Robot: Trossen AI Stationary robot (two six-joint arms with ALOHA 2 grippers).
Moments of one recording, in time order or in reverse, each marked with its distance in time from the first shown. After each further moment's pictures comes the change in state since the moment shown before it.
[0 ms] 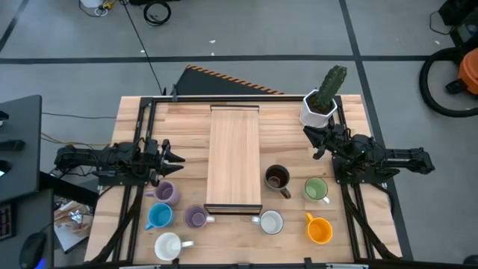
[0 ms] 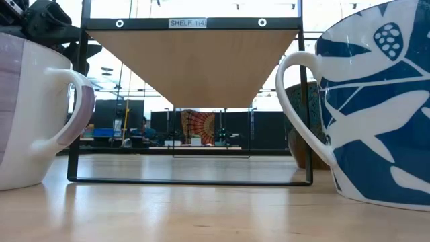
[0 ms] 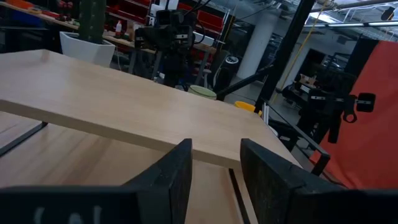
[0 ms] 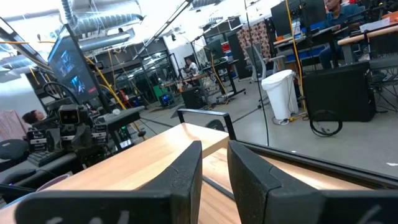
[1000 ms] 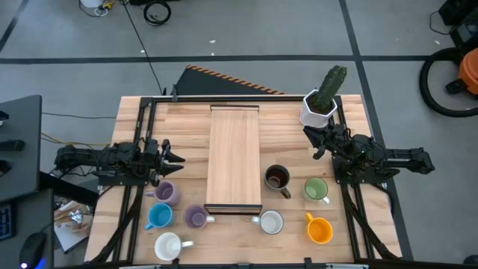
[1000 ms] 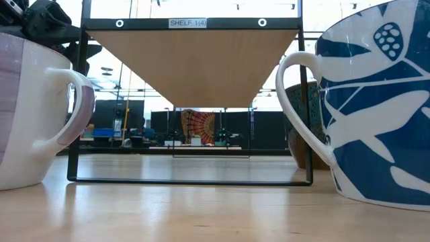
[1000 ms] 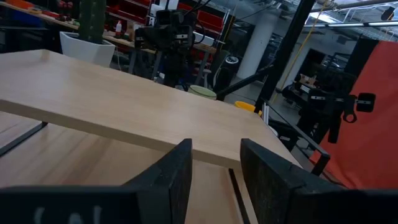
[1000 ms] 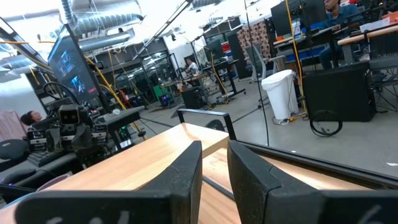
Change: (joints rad) left arm 0.000 0.000 0.000 0.000 0.000 0.000; right arm 0.000 0.000 0.000 0.000 0.000 0.000
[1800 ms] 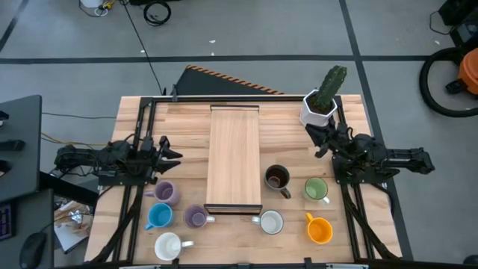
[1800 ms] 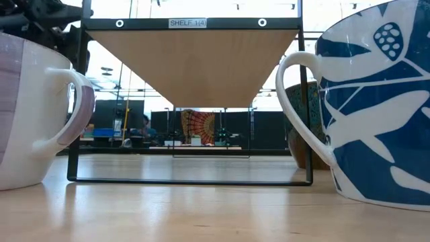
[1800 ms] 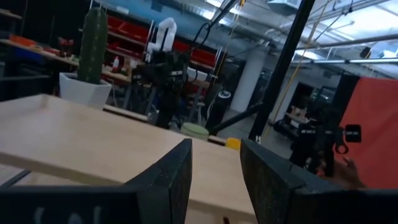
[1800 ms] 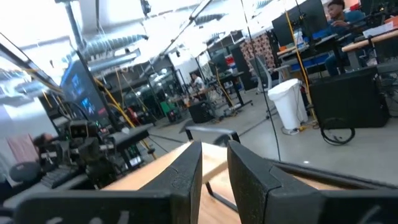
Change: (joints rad) left arm 0.001 0.000 0.000 0.163 -0.023 0.000; right arm 0.000 0.000 0.000 0.089 0.000 0.026
